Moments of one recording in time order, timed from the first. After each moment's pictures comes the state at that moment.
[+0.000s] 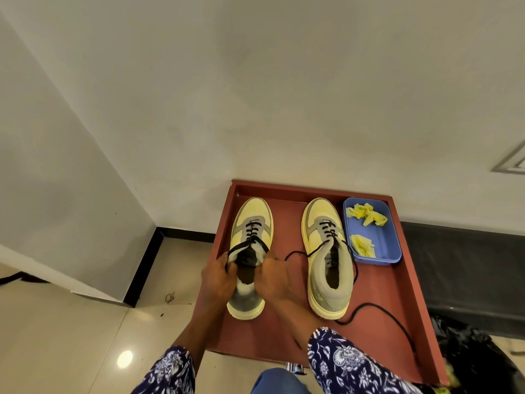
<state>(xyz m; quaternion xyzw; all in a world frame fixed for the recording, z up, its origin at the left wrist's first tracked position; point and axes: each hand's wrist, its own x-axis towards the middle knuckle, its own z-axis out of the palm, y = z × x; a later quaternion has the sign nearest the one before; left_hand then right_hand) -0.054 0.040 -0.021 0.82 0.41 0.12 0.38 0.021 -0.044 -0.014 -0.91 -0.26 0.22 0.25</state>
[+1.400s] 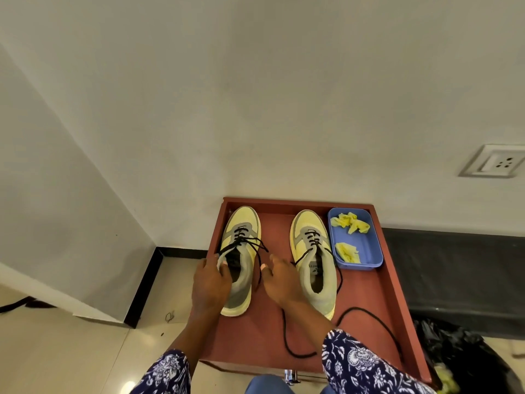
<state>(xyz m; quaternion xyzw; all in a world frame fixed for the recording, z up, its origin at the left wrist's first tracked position) -0.045 0.031 0.003 0.82 0.46 0.16 0.30 0.046 -0.084 0.005 -0.88 -0.25 0.22 0.35</state>
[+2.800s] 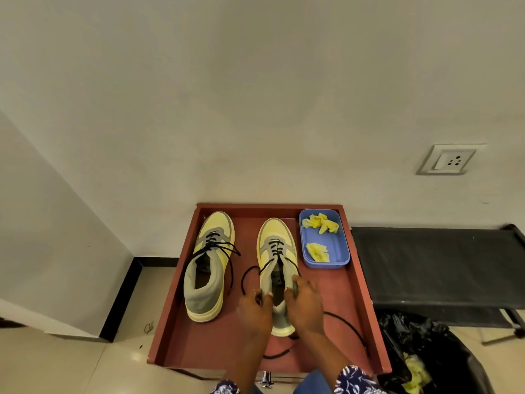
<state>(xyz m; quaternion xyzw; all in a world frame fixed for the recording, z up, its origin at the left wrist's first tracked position) 0.002 -0.109 -0.026 0.75 0.47 0.13 0.44 0.063 -0.185 -0.020 -0.90 -0.11 0.15 0.39</state>
